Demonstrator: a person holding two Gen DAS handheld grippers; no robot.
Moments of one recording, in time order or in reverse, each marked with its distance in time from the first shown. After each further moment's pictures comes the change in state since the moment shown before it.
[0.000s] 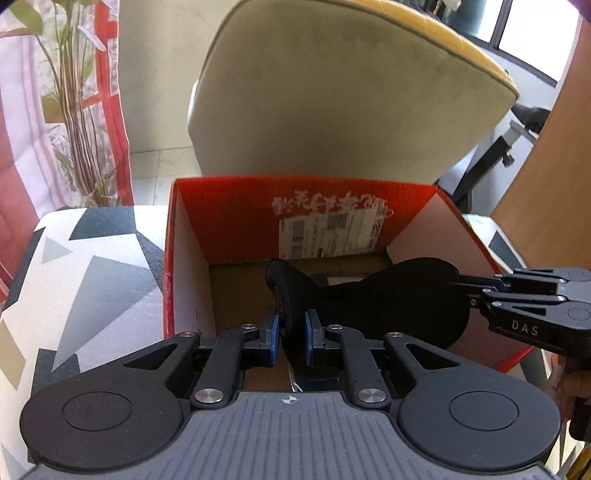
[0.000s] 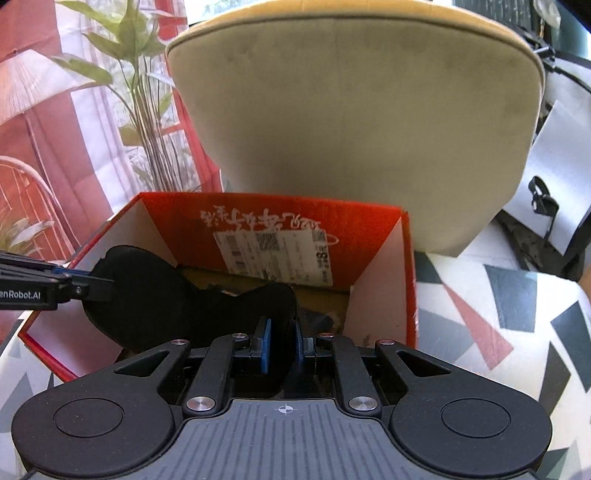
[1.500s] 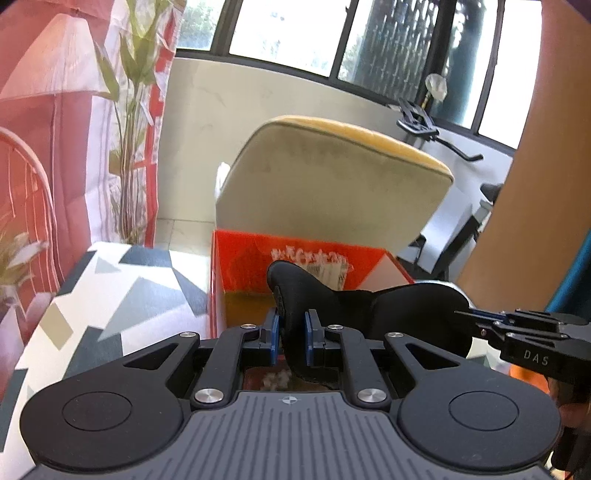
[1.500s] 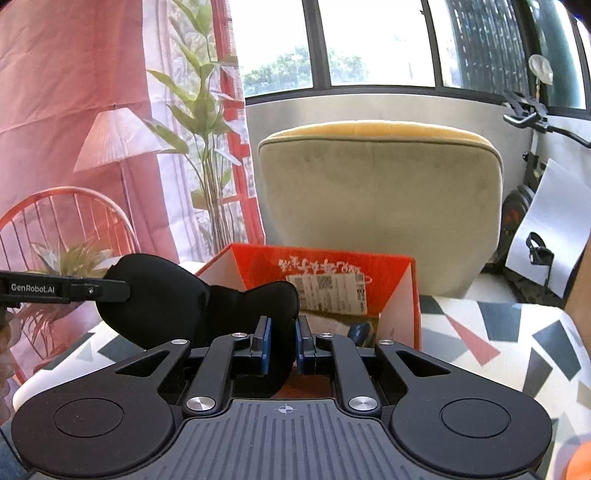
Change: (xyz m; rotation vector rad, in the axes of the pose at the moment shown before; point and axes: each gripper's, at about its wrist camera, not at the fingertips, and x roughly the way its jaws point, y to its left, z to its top) left arm -0.131 -0.011 -0.072 -0.074 -0.341 0.006; right arm -0.149 0.050 -0.067 -0.048 -0.288 0.070
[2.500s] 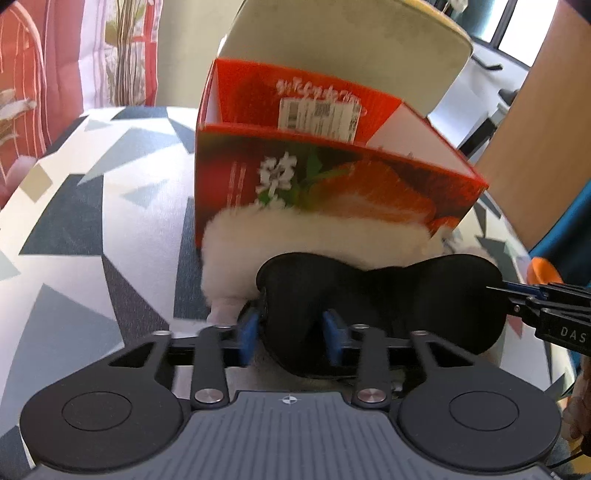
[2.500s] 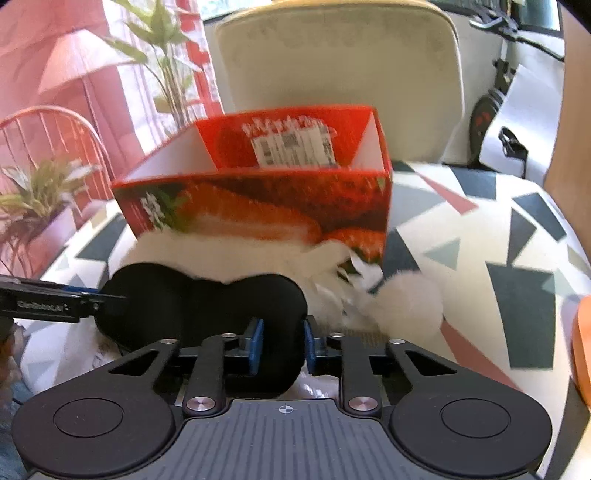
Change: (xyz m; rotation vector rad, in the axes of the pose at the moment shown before) left arm 0.024 0.005 -0.106 -0.032 0.335 -0.008; right arm -0.014 -0.006 -0.105 0.098 0.267 -0.068
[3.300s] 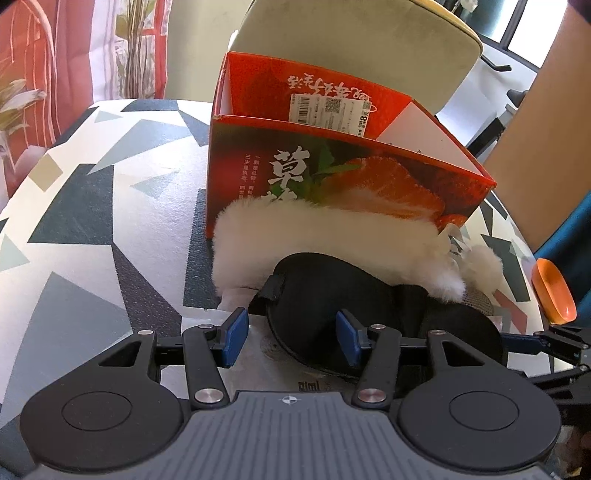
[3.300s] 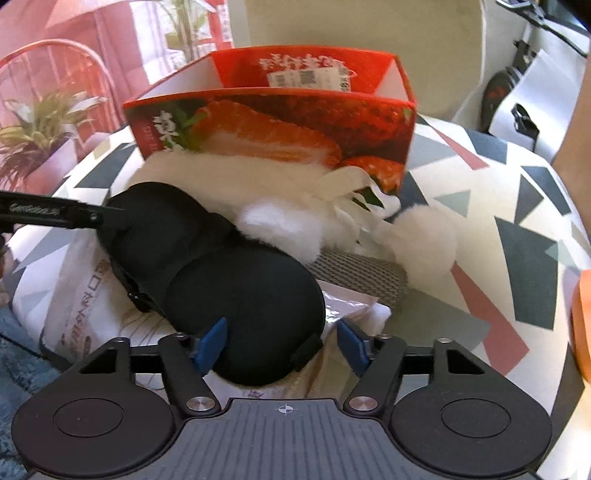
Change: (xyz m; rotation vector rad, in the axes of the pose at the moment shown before) left arm 0.000 0.004 -0.004 -0.014 0.026 0.025; right arm 0.007 0.013 -0.028 -0.058 0.198 -0.033
